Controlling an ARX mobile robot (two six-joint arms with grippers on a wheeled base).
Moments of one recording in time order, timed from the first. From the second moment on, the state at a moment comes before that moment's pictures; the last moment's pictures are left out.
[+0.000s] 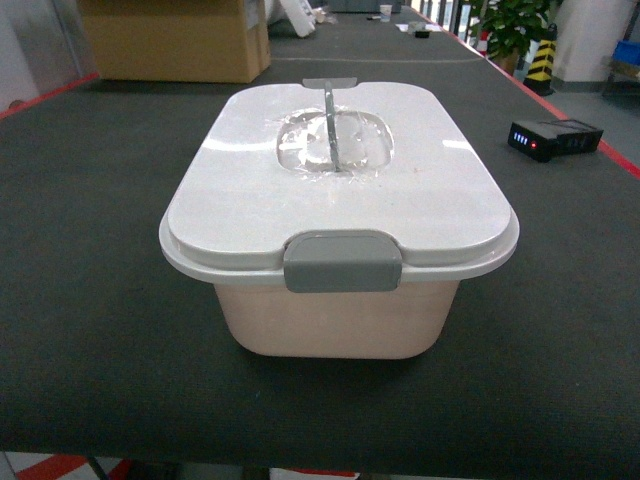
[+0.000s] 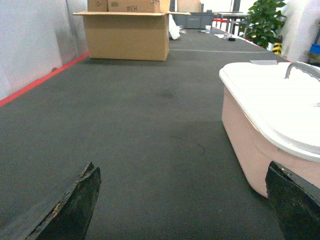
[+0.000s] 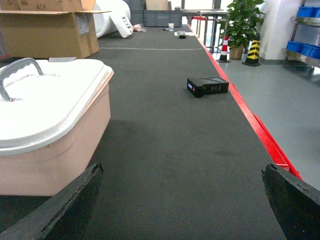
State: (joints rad) left arm 0.00 0.01 0.01 0.00 0.00 0.00; right arm 0.00 0.00 0.01 -0.01 0.00 0.00
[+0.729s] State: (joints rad) left arm 0.00 0.01 0.01 0.00 0.00 0.00; right arm 0.00 0.00 0.01 -0.01 0.00 0.00
